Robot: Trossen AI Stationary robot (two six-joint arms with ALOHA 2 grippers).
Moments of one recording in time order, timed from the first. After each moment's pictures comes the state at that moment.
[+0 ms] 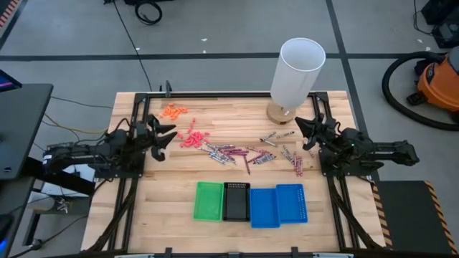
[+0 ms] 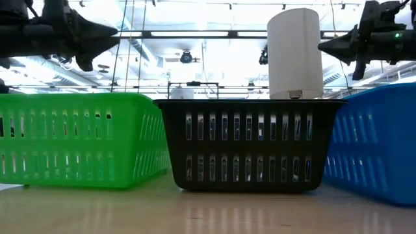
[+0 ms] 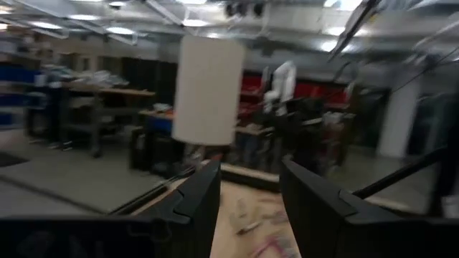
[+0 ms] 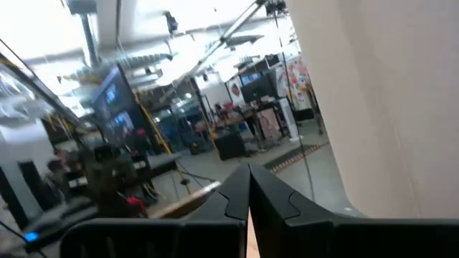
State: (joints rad) left arm 0.14 0.17 0.03 0.39 -0.19 -0.10; right arm -0.06 0.07 0.01 0.37 0.50 0.19
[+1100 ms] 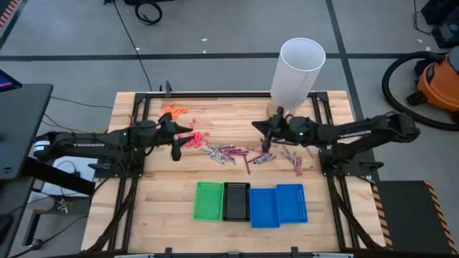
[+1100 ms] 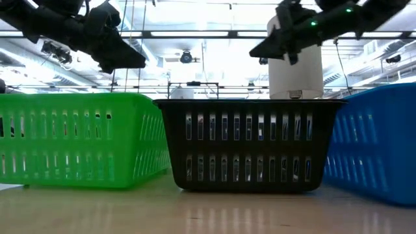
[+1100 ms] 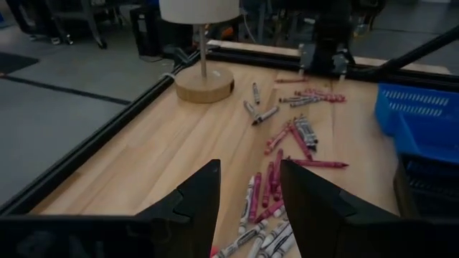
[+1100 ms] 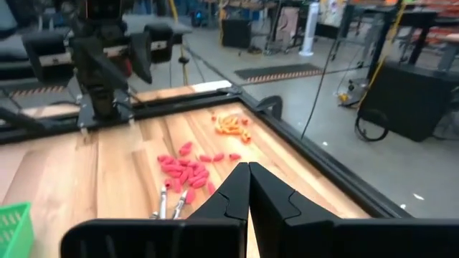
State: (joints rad) left arm 0.14 0.71 0.38 0.08 -0.15 -0.06; right arm -0.08 1.16 0.59 0.39 0.34 0.05
